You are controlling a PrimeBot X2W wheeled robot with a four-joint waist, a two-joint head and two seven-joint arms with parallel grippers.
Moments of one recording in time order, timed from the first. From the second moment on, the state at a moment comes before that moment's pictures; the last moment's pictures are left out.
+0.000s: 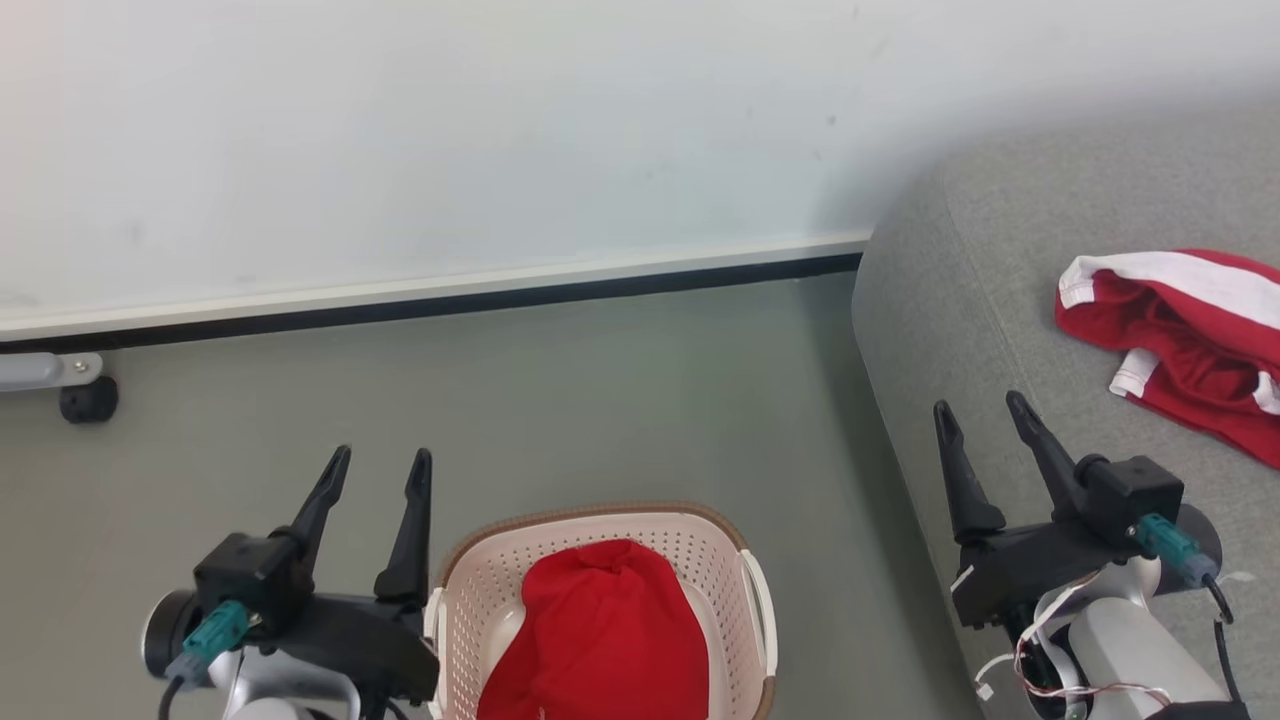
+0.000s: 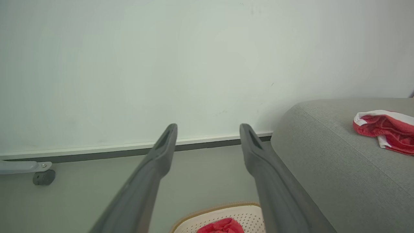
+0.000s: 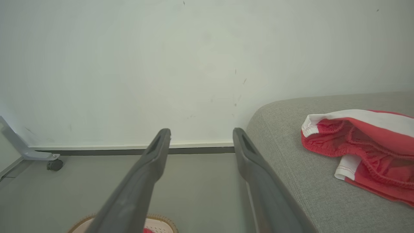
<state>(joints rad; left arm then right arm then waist) -0.17 0.24 -0.32 0.12 -0.49 0.10 -0.13 -0.37 -0.23 0.36 0.44 0.41 -0.02 -0.26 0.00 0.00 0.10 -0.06</state>
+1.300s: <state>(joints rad) -0.06 0.24 -0.23 0.08 -0.48 0.12 -0.15 -0.25 -0.27 0.35 0.26 0.39 -0.08 -0.22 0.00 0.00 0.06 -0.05</state>
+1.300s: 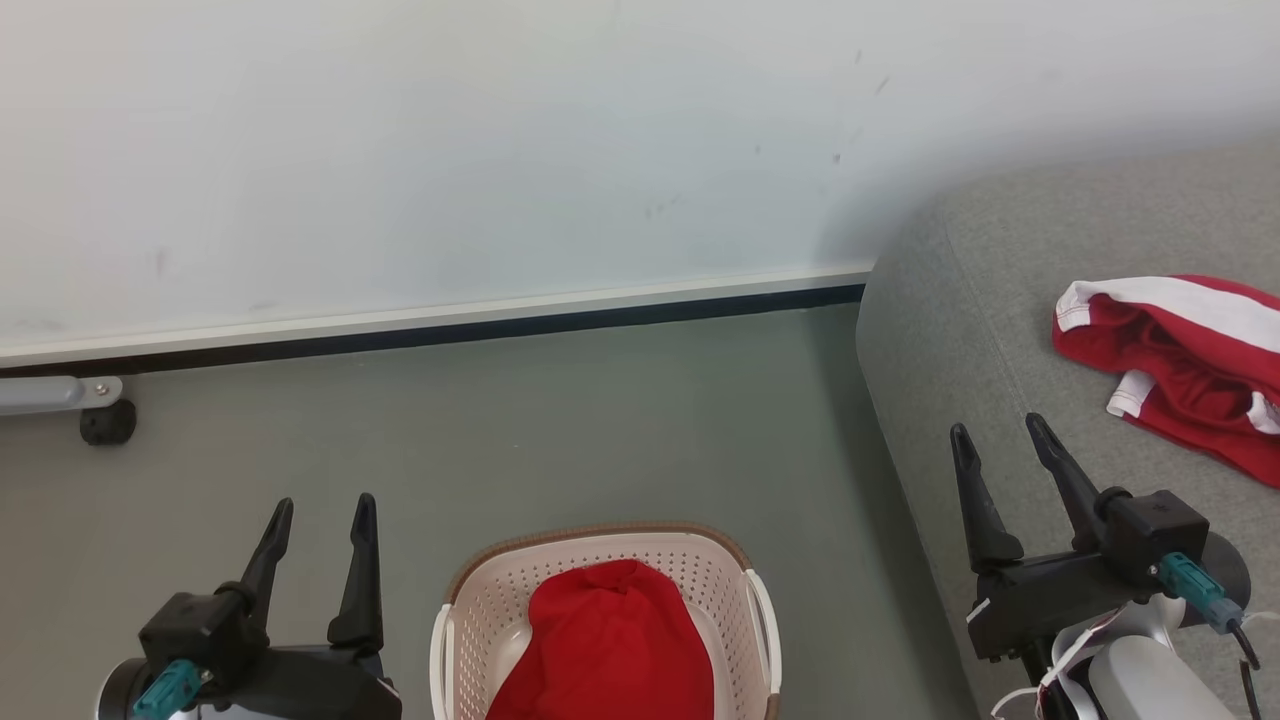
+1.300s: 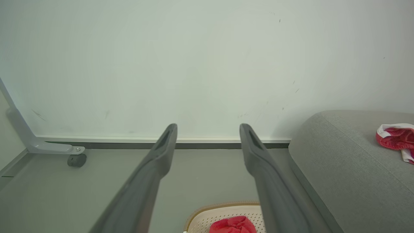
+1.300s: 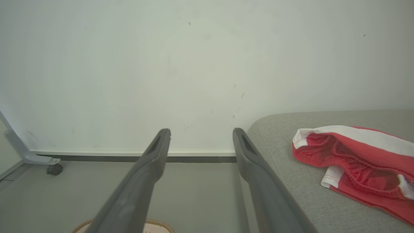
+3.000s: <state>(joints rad) -0.44 0.23 -0.35 0.14 -0.34 0.07 0.01 -0.54 -0.23 0.29 -0.08 0.38 -0.11 -0.17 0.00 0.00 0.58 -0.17</state>
